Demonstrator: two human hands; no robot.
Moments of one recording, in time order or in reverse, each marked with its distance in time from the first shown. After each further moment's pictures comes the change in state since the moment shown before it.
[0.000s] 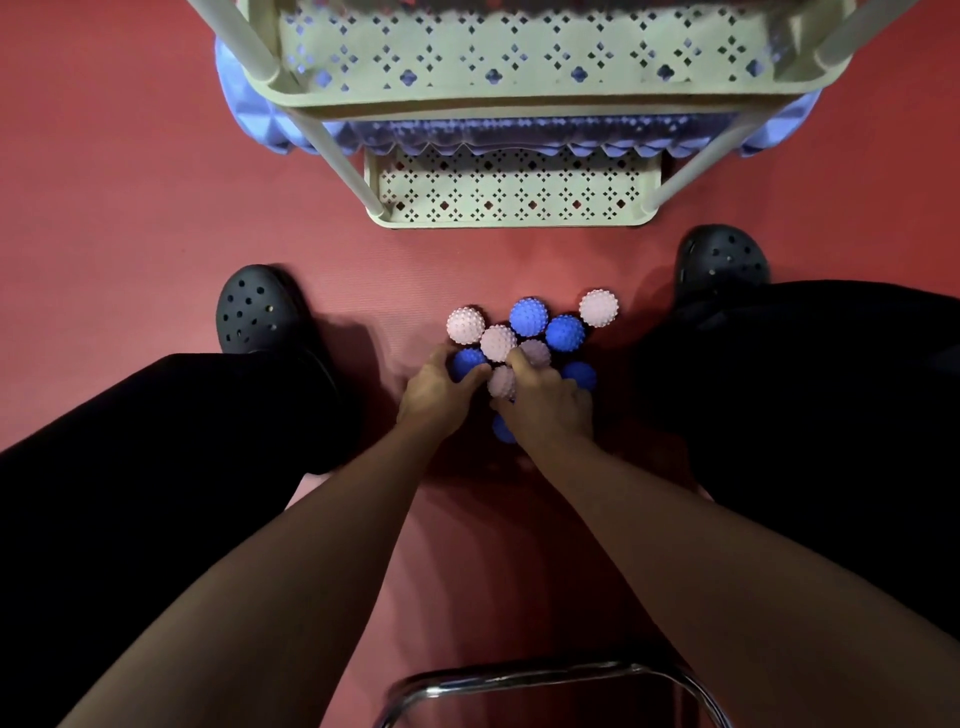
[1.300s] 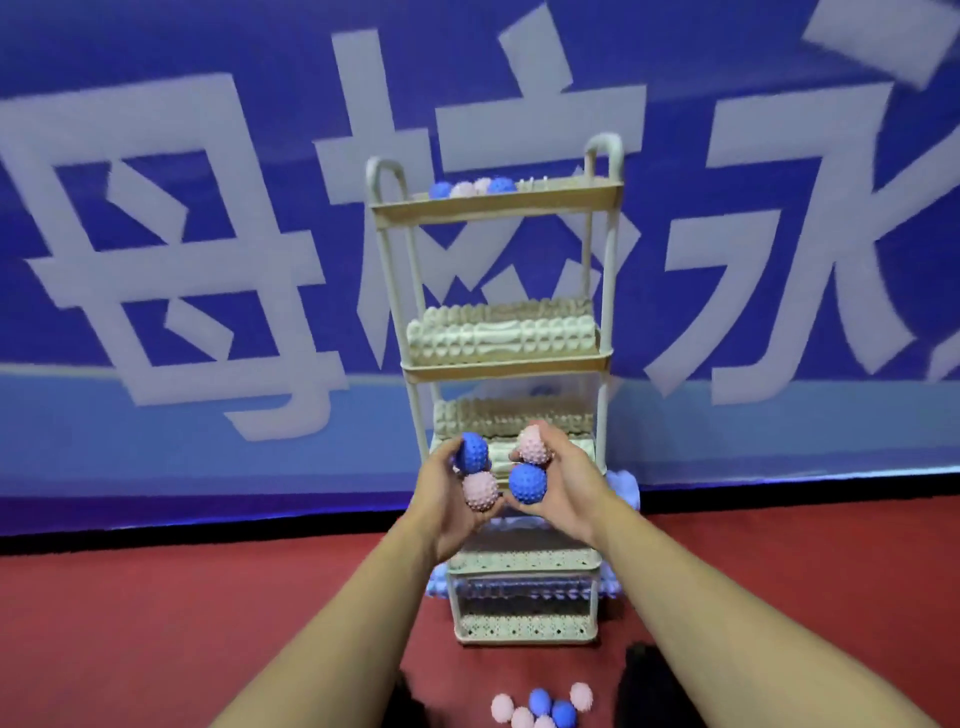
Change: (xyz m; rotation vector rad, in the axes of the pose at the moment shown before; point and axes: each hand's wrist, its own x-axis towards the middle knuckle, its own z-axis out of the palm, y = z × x) left_hand -0.495 0.240 -0.249 -1.126 -0.311 0.676; right_hand -0.319 -0.080 -0.470 1.800 -0.134 -0.544
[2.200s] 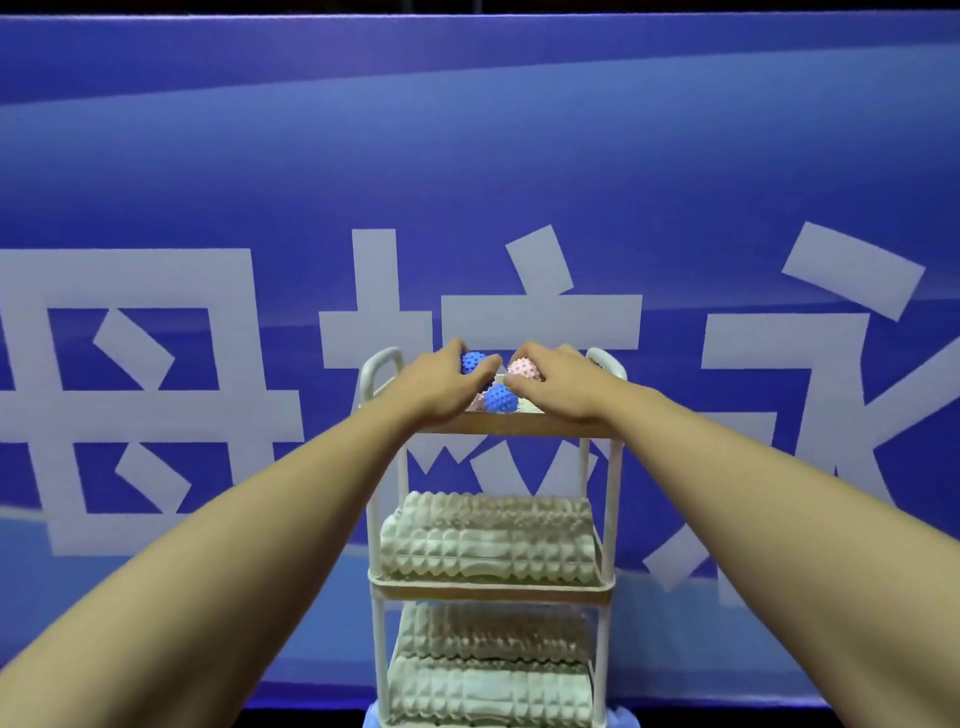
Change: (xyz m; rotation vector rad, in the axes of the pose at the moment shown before) left_hand 0.079 0.314 0.183 1.615 0.267 0.890; right_hand 0.088 -0.339 0.145 -1.812 0.135 -0.655
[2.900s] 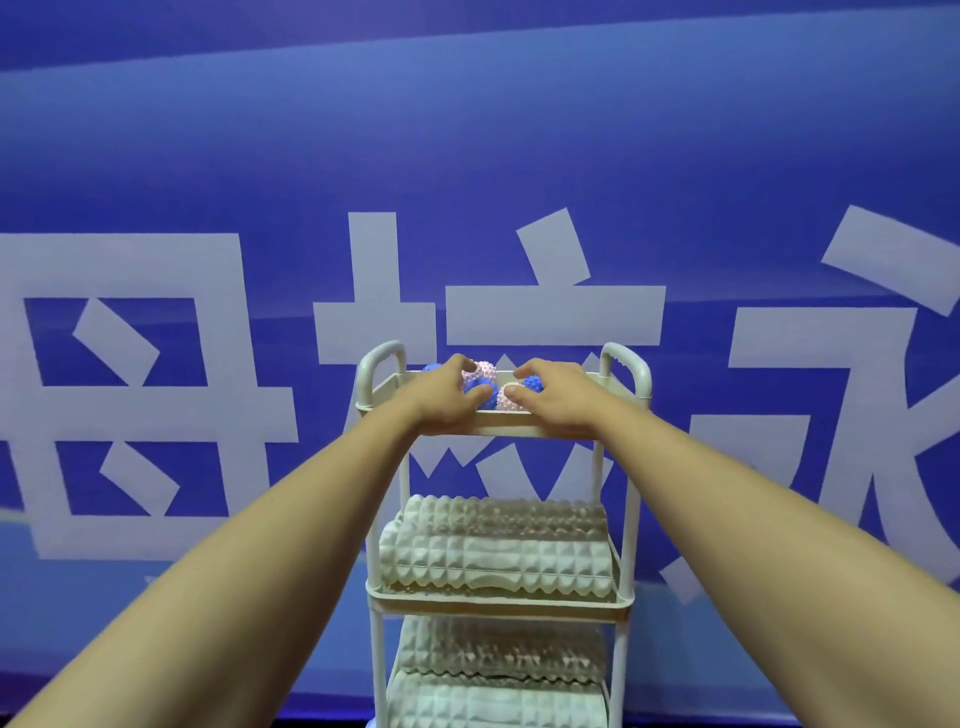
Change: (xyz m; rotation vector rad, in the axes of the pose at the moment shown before) left_hand 0.044 -0.044 0.039 -0.034 -0.174 -0.060; right_hand 0.053 0.027 0.049 0.073 -0.007 0.040
